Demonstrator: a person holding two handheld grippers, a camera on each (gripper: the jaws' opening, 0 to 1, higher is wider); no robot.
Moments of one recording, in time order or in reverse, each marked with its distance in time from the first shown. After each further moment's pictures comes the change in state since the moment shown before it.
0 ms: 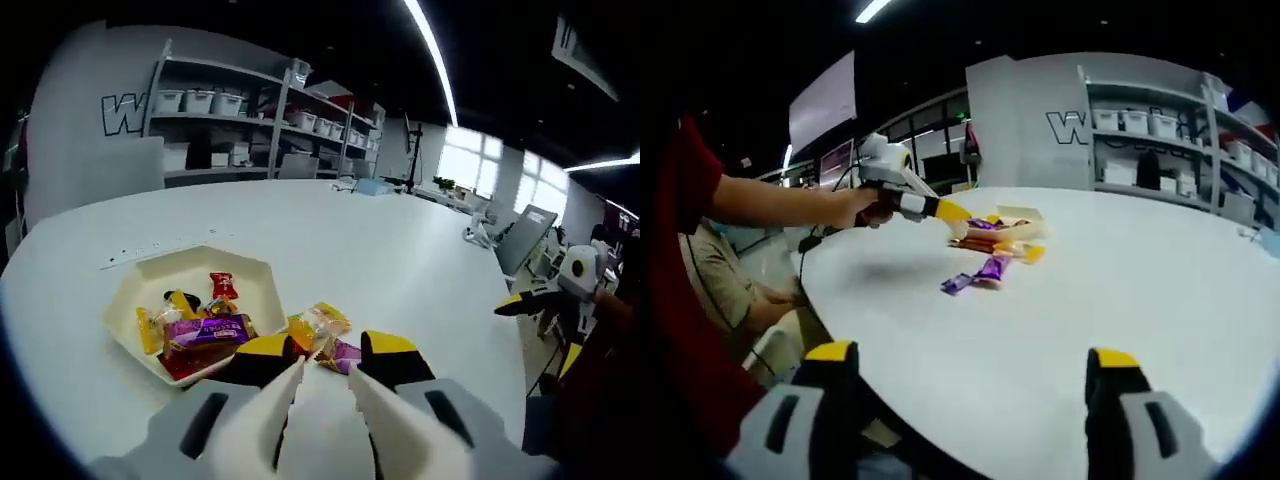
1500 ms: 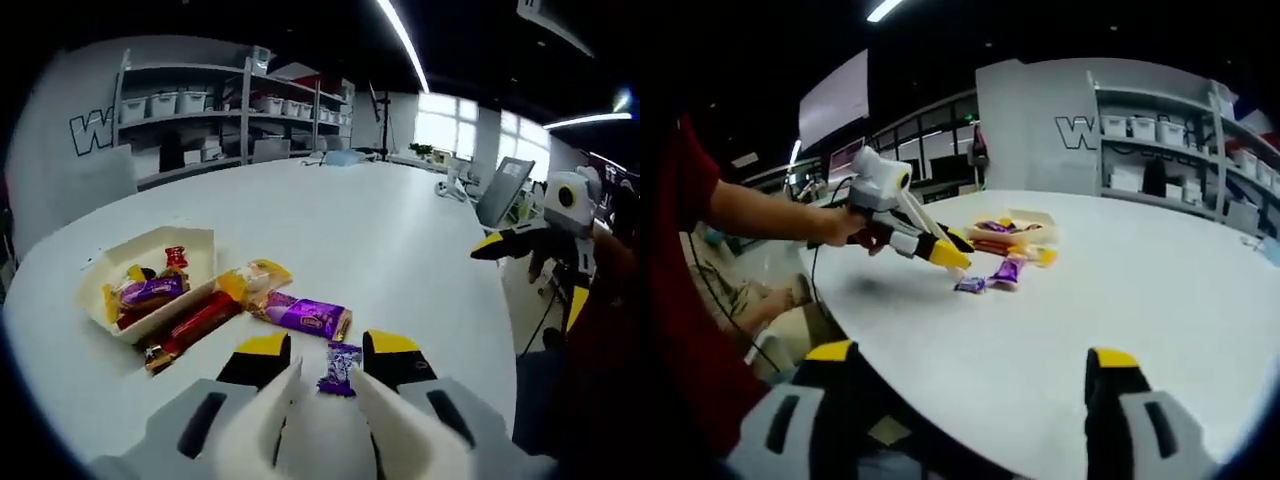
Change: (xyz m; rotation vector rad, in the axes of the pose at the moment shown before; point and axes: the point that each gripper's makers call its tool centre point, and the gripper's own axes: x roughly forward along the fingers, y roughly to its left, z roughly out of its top) left arm -0.012 -0.036 -0.047 0.158 0.099 -0.035; right arm -0.004 0.018 0.000 -0.033 -0.005 0.019
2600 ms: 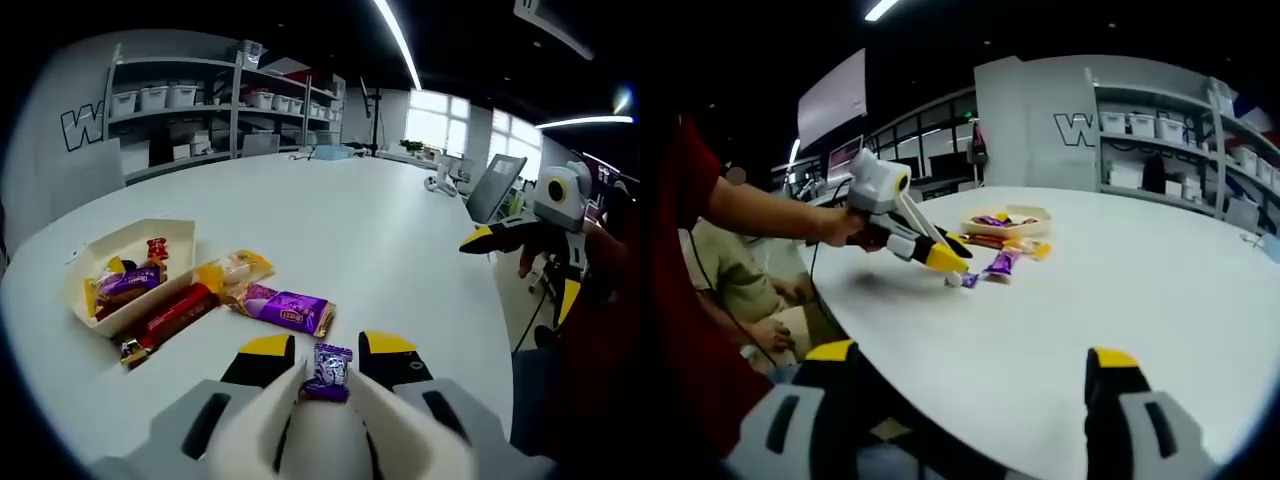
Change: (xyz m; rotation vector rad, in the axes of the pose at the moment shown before) left arm 0.017 -0.015 -0.007 -0.019 0.002 -0.042; right arm -0.004 -0.008 -0.009 0.007 0.013 0.001
